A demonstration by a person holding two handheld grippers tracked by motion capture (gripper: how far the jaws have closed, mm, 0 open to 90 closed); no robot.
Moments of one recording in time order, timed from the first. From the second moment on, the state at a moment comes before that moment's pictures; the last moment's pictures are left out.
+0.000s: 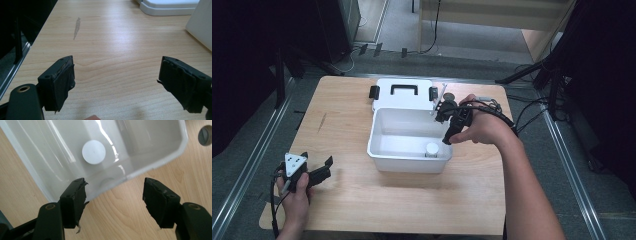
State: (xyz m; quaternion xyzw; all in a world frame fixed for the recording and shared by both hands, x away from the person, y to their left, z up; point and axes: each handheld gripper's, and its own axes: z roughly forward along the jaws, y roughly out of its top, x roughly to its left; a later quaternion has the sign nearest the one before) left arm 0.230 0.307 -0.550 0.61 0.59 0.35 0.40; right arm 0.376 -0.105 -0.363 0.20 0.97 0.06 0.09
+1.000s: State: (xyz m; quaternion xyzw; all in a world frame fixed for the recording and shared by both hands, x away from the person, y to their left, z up) left arm 0.230 0.306 -0.550 0.62 0.58 0.35 0.39; right arm 0.350 -0.213 -0.420 0.30 0.95 0.10 0.06
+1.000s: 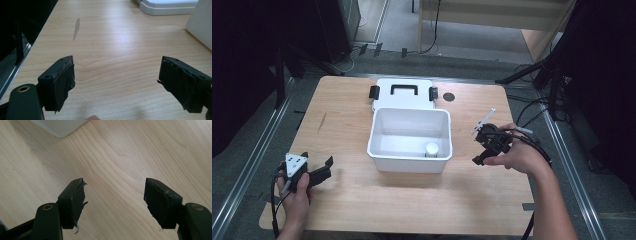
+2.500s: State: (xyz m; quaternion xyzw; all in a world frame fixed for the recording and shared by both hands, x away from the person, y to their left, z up) left arm 0.229 0.304 -0.550 0.62 0.58 0.36 0.39; right arm 0.260 -0.343 -0.534 0.50 0.74 0.41 0.20
